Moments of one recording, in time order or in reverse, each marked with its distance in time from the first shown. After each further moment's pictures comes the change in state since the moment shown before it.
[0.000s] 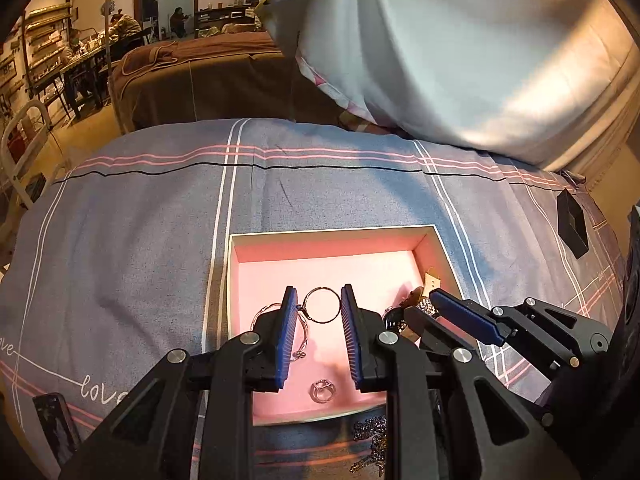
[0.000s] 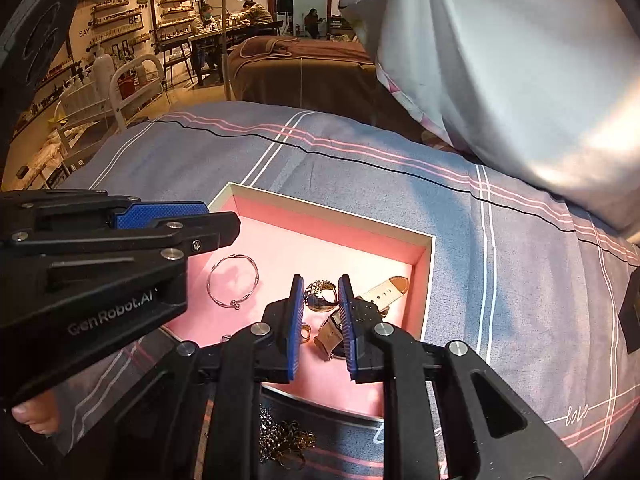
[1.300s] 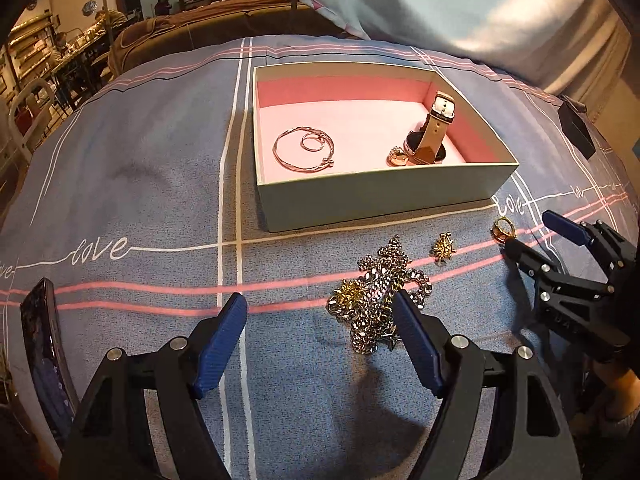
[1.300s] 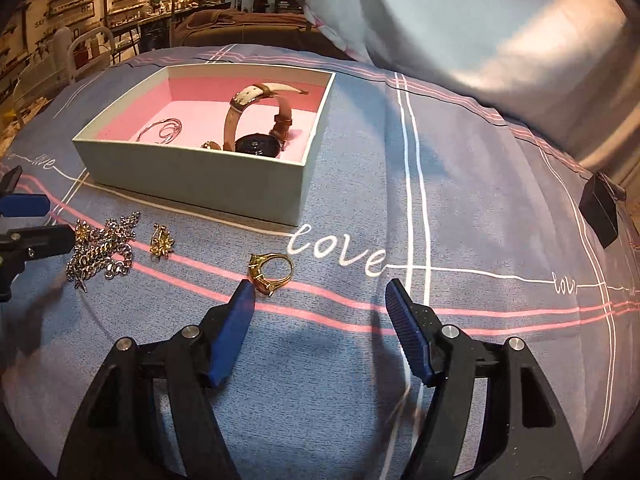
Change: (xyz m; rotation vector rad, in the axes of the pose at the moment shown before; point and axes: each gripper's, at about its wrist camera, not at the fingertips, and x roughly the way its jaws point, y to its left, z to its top) left arm -0.005 0.020 -0.134 0.093 0.129 0.050; right arm -0.020 -0.028 -0.131 0.056 0.048 -0.179
